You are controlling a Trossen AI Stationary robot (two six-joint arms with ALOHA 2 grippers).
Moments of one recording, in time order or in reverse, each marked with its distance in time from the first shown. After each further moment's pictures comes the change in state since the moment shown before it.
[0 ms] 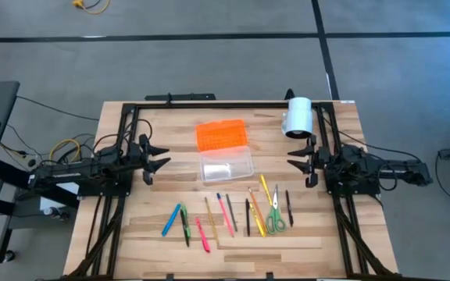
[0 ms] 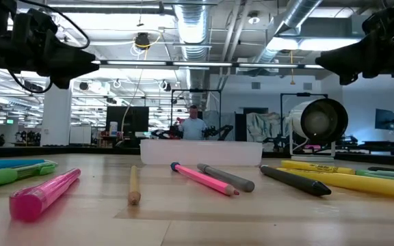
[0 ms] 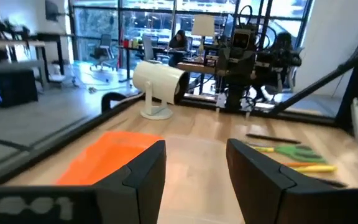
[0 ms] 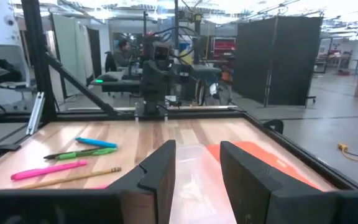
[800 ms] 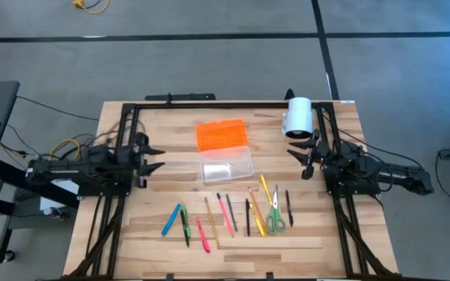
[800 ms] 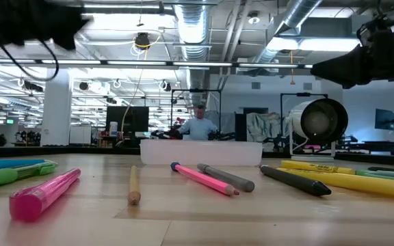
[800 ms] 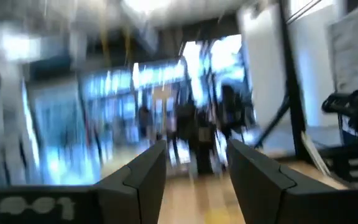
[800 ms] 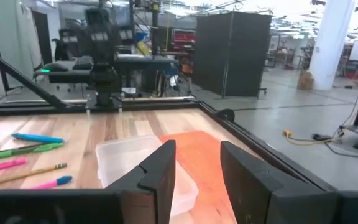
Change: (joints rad) left arm -0.087 0.090 0.073 0.338 0.145 0.277; right arm -0.131 0.000 0.000 -0.036 0.046 -0.033
